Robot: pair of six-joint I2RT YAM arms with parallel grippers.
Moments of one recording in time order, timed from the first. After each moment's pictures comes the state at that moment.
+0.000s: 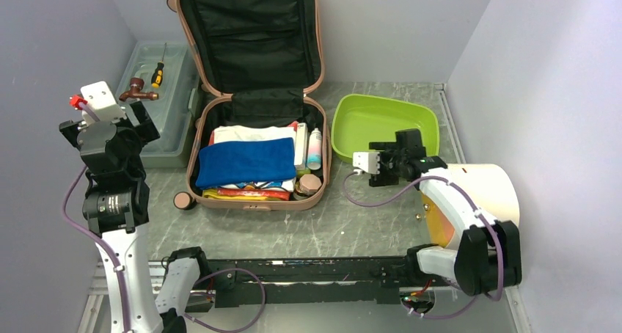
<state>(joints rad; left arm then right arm) 0.19 0.79 1.30 -0.59 -0.36 0.00 0.16 1.18 0.78 -0.47 -0.32 -1.40</state>
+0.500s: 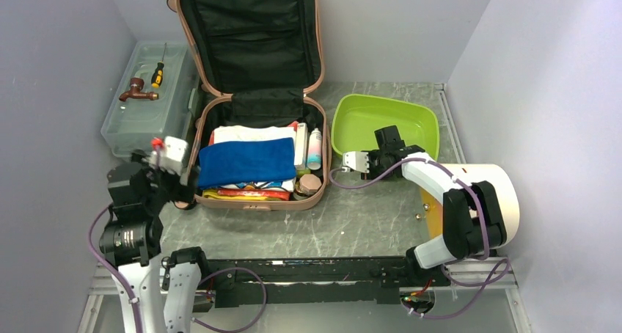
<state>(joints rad) 0.20 0.56 1.04 -0.86 0.09 0.37 0.29 1.47 0.86 -0.47 -0.09 -1.30</state>
